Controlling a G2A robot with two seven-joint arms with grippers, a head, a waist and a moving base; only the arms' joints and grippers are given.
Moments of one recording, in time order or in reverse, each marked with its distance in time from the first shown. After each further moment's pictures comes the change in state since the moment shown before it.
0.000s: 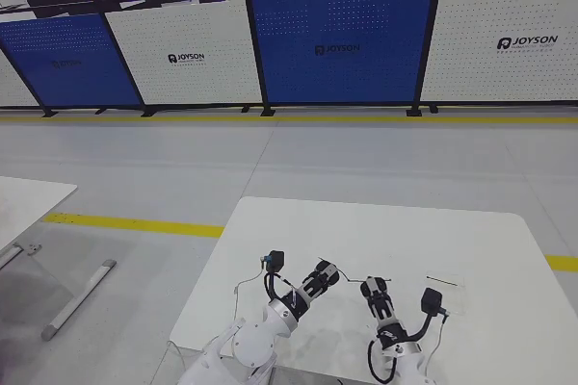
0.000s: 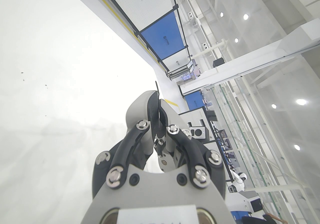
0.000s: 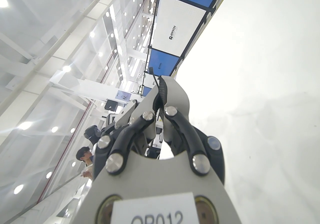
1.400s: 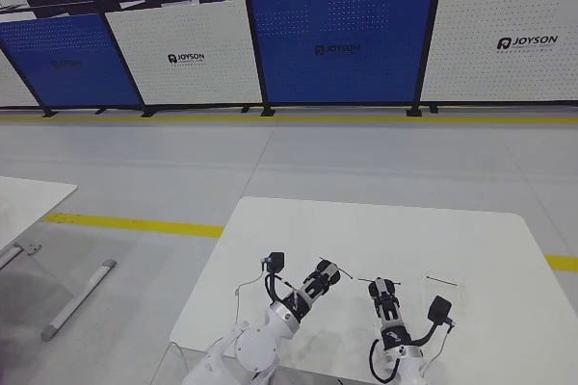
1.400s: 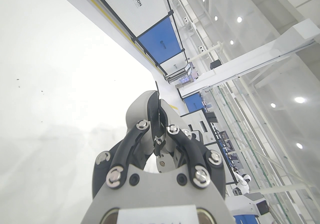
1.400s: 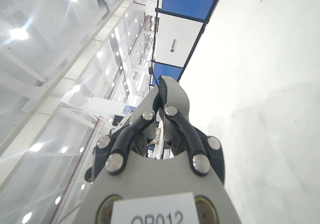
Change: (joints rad) left arm -0.002 -0.006 0.022 0.016 0.056 -0.037 0.064; right arm -0.013 -0.015 -0.001 0.028 0.058 -0.042 -0.127
